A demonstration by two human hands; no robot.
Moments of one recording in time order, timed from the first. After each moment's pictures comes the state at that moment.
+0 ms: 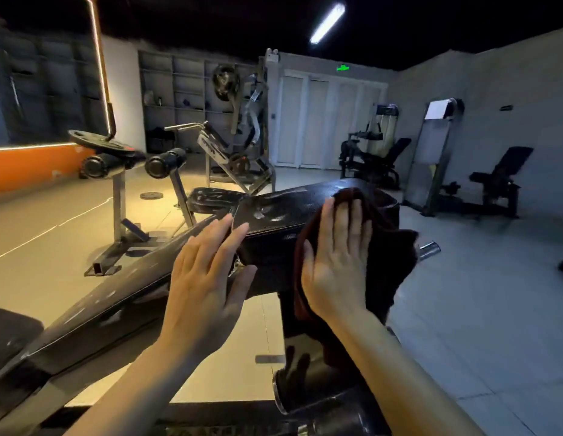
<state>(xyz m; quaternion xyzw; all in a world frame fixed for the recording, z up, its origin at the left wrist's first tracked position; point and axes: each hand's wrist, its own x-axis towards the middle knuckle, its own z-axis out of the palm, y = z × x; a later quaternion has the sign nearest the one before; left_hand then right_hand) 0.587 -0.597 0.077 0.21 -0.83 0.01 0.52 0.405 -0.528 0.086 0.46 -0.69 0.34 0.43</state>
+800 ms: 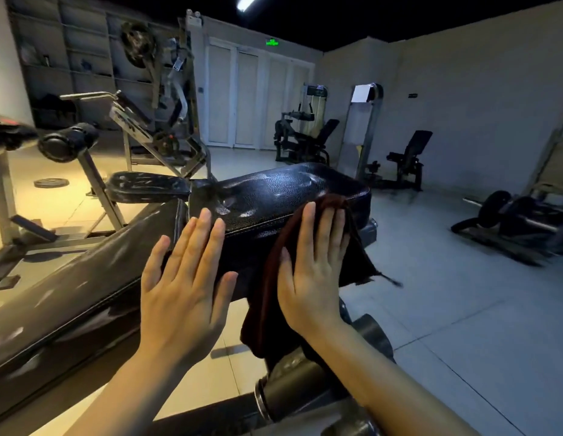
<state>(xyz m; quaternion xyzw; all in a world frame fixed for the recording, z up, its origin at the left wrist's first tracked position) 0.554 -0.634 0.060 0.19 -0.84 0.10 0.51 0.415 -0.531 0.064 0.42 -0.73 0.38 0.40</state>
